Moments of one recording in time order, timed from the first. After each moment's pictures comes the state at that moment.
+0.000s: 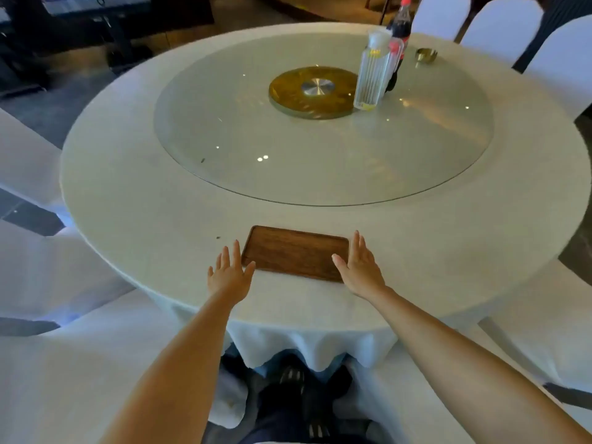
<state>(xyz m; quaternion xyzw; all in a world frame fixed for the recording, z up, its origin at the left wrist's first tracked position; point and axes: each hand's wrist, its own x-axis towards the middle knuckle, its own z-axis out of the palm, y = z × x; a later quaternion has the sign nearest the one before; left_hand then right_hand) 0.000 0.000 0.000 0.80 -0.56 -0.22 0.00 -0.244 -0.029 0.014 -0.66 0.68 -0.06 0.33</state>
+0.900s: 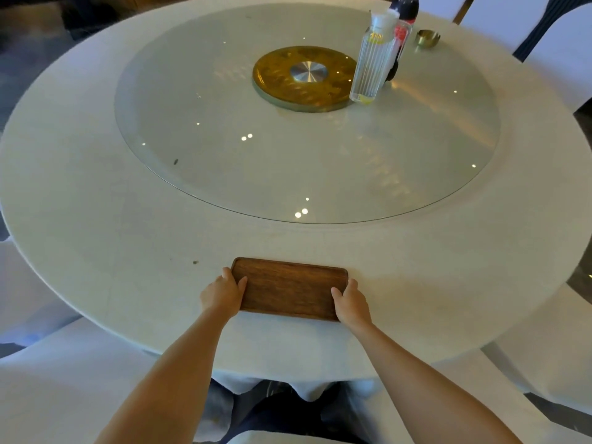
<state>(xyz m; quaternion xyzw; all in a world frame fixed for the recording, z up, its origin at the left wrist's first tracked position) 0.004 -0.079 -0.039 0.81 -0.55 -0.20 -0.05 -0.228 -0.078 -0.028 -0.48 0.78 -0.06 0.41</state>
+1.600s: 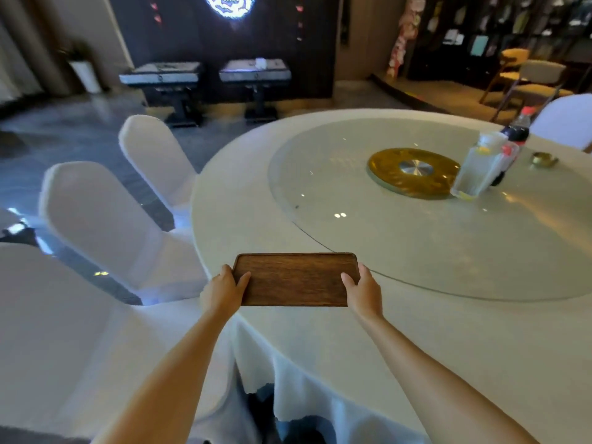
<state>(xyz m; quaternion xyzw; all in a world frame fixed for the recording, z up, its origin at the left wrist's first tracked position) 0.092 0.056 0.079 0.90 -0.37 -0.08 0.19 -0.126 -0.044 0.092 -0.65 0.60 -0.25 0.40</state>
